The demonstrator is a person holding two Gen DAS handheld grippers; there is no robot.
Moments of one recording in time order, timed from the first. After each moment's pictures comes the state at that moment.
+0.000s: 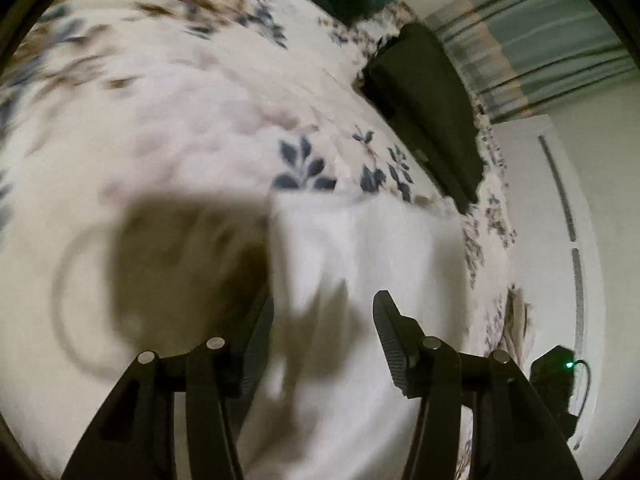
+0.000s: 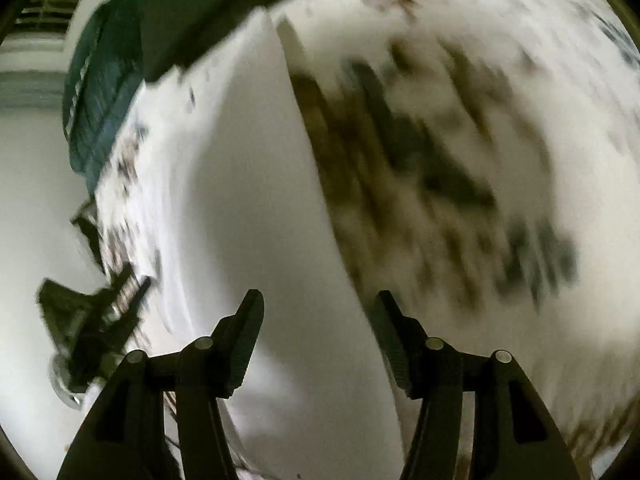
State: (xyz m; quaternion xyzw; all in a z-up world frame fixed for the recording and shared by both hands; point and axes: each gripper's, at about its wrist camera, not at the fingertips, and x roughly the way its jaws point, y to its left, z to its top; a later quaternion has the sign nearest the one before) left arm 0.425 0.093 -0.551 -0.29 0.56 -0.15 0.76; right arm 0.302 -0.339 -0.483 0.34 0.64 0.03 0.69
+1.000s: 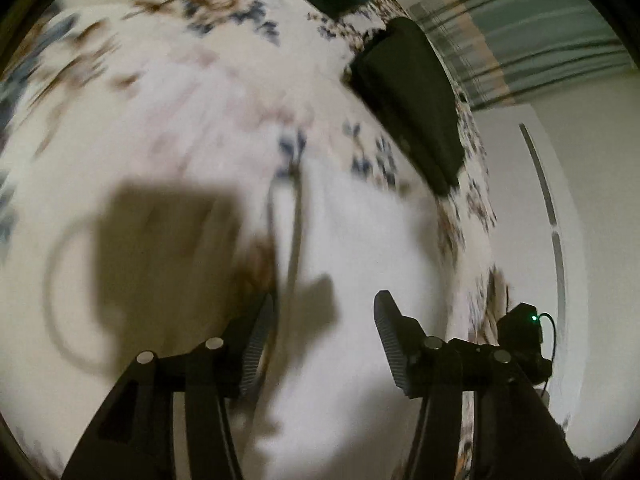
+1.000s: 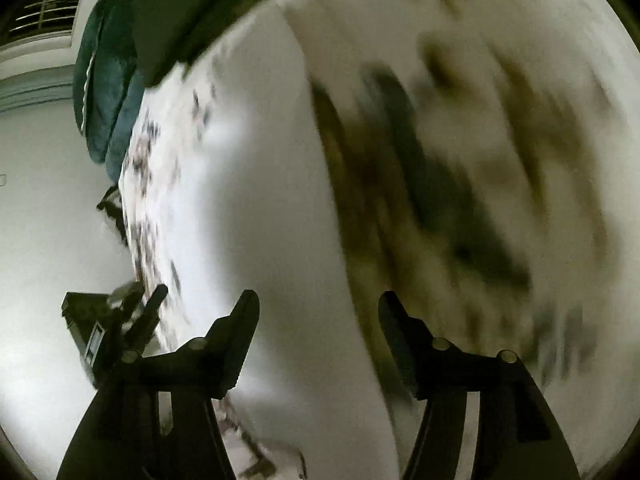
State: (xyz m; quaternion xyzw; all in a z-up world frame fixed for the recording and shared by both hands) left arm 0.371 0.135 -0.531 -0.30 0.57 -0.19 0.74; right arm 0.321 -0.353 -0.525 0.37 0.68 0.09 0.63
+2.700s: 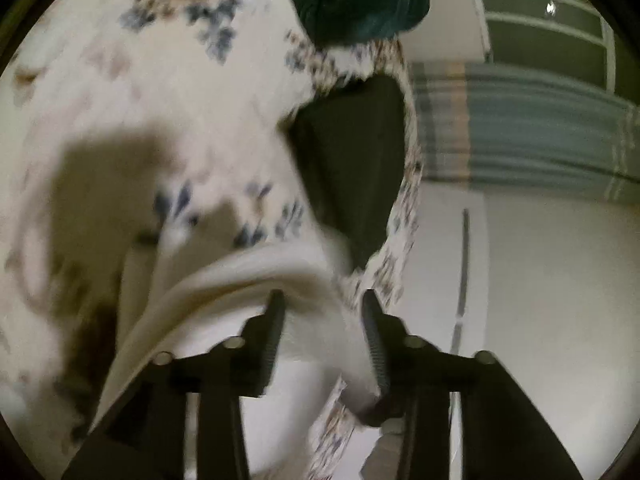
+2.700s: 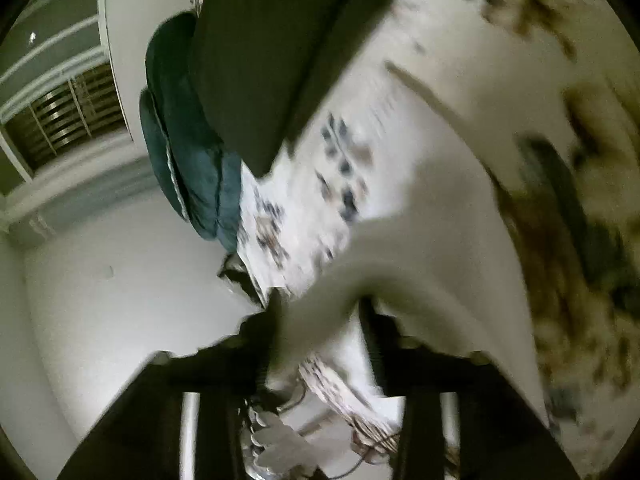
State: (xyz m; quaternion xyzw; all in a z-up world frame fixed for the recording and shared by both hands) left arm 0.495 0.107 -0.516 -0.52 0.49 -0.20 0.67; right arm 0.460 -0.340 -0.491 0.61 0.53 0.13 0.58
